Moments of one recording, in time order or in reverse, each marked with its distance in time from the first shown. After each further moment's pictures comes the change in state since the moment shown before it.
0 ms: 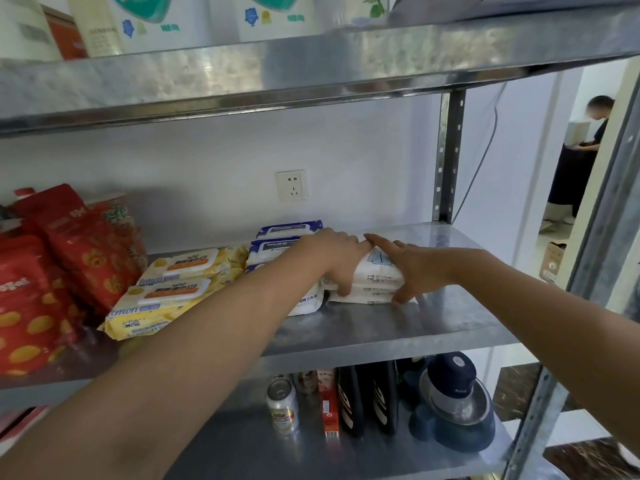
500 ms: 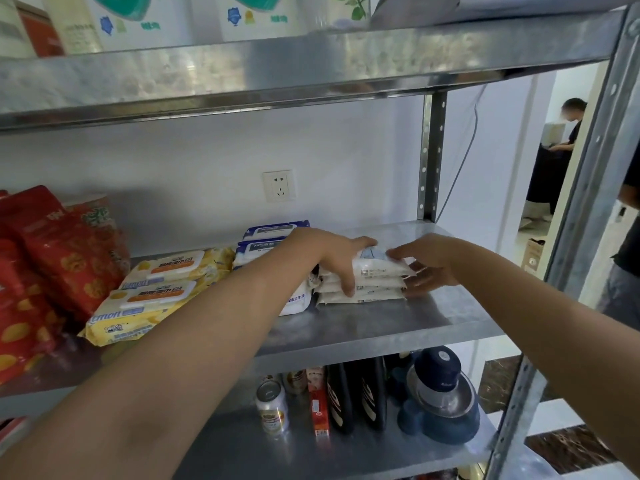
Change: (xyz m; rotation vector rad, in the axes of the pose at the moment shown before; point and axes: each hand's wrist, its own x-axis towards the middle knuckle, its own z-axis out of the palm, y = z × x) left_hand 0.009 0.004 -0.014 -0.453 -0.236 -0.043; right_hand -0.023 0.009 -0.007 1.156 0.160 0.561
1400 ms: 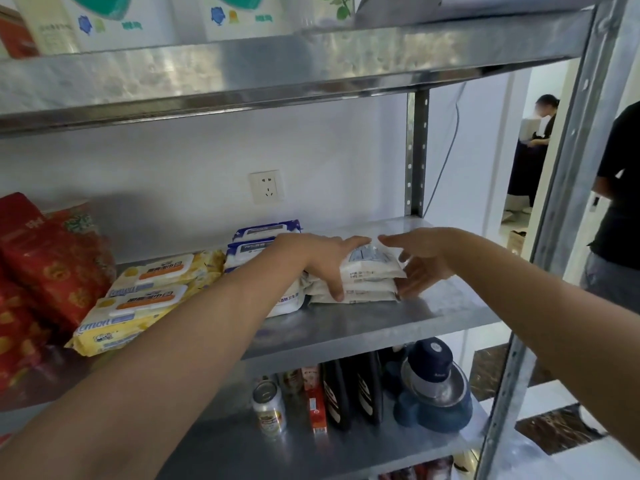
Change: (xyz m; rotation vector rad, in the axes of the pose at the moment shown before) left_hand -0.012 -0.003 0.008 0.083 0.042 0.089; right_hand -0.006 -0.006 -0.002 0.035 -0.047 0.224
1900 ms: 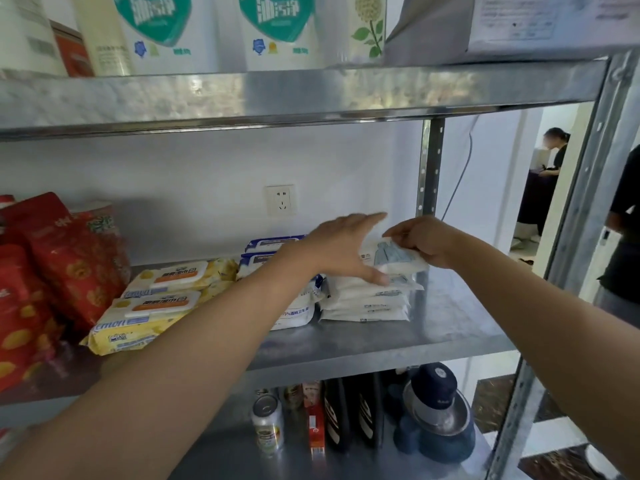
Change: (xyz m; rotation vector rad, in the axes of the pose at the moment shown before) left_hand -0.027 0.009 -0.022 -0.111 0.450 0.123; right_hand 0.017 -0.034 -0.009 -0.154 0.163 -0.537
